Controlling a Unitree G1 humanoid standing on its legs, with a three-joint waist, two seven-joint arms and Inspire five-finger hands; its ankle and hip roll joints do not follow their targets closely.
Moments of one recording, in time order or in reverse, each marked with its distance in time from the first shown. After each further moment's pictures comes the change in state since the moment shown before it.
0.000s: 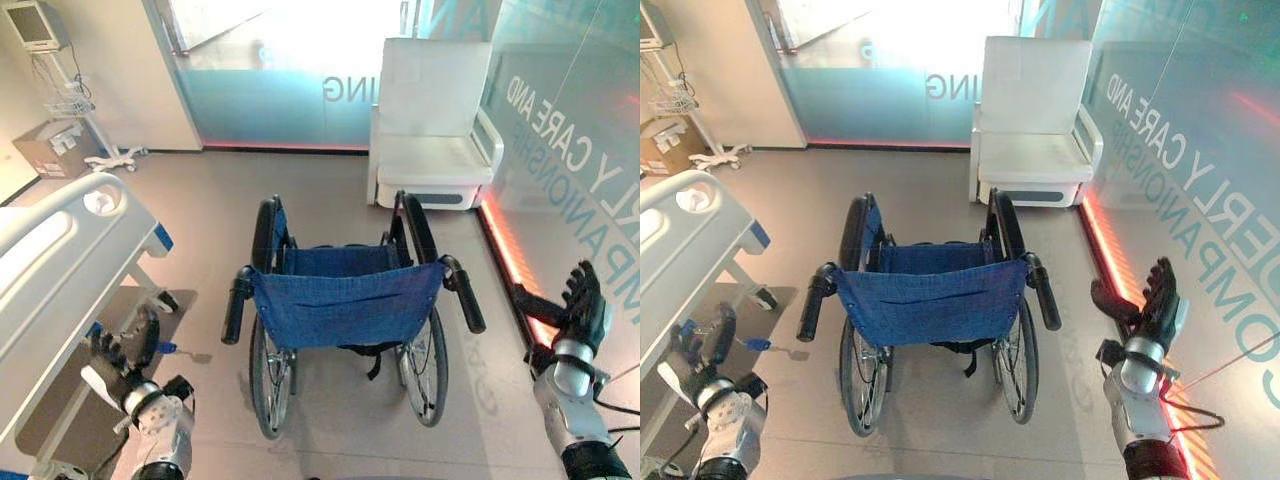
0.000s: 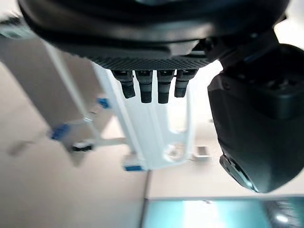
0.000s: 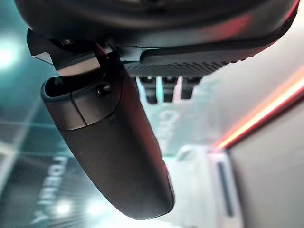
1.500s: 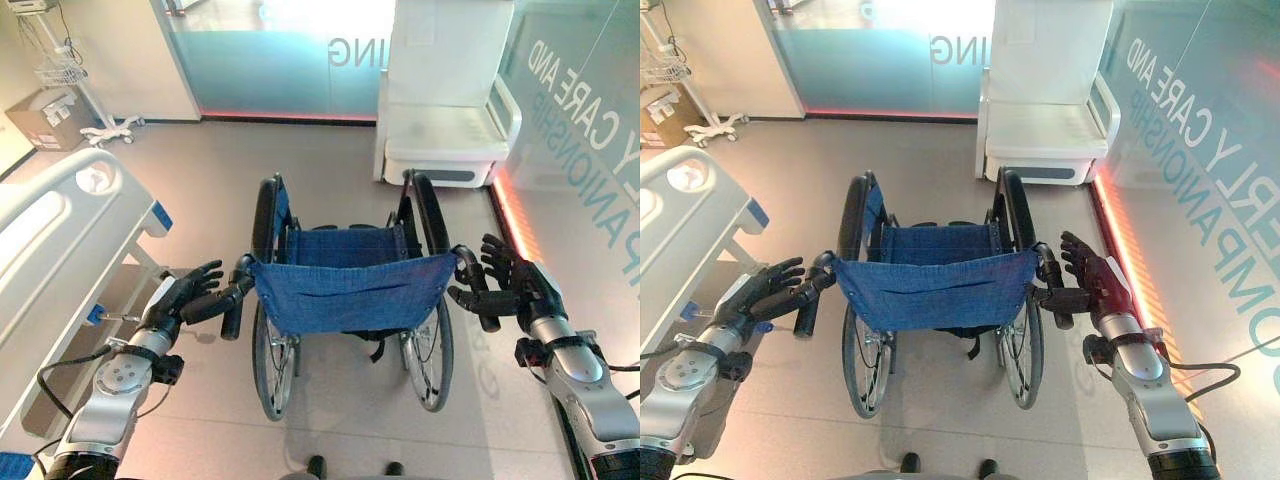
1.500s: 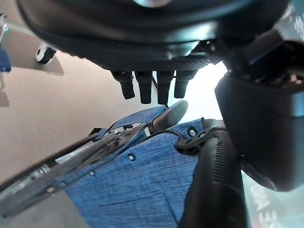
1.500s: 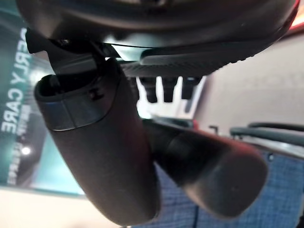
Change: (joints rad) left arm 0.108 0.366 -0.060 -0.476 0.290 0.462 -0.787; right arm 0.128 -0.170 0.012 -0.434 -0.082 0.427 0.487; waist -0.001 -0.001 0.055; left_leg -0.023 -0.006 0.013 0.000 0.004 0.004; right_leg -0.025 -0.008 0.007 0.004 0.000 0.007
